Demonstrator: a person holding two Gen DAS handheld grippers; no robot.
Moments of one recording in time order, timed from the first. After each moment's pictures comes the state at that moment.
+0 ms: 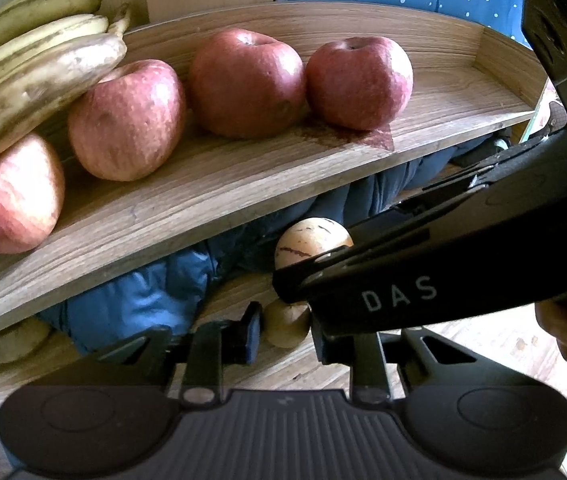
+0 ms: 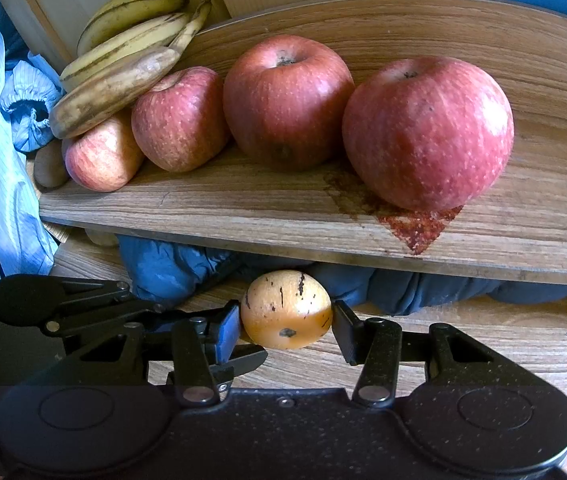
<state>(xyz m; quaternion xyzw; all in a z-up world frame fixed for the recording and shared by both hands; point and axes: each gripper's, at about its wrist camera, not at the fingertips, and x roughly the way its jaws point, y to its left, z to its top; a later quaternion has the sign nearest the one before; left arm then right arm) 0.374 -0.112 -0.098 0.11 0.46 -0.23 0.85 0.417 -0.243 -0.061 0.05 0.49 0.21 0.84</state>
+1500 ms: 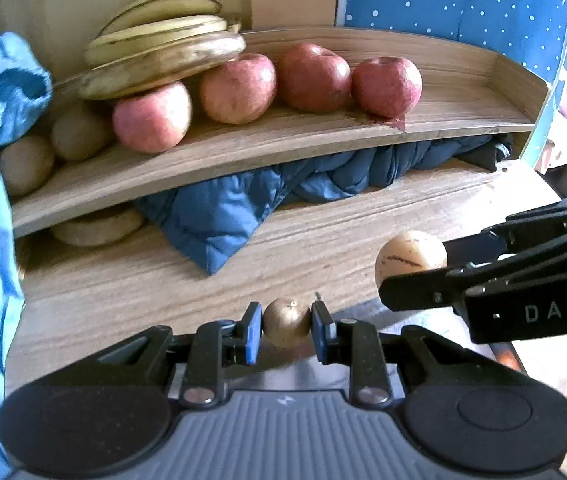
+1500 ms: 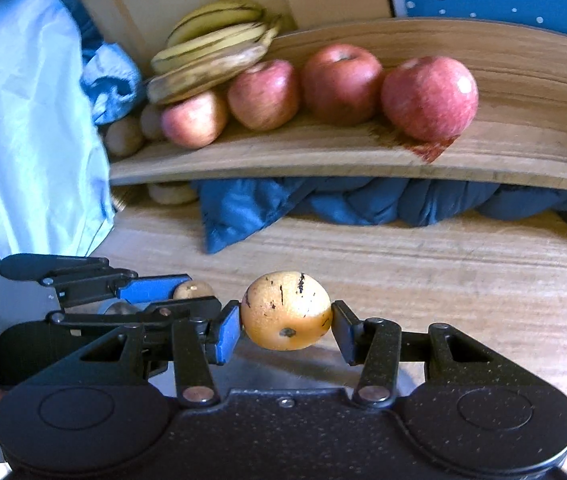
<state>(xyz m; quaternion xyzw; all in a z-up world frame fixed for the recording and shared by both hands) 0.290 -0.057 -0.065 0.07 0.46 -0.16 0.87 0.317 -0.246 -0.027 0.06 0.47 0.23 0.85</state>
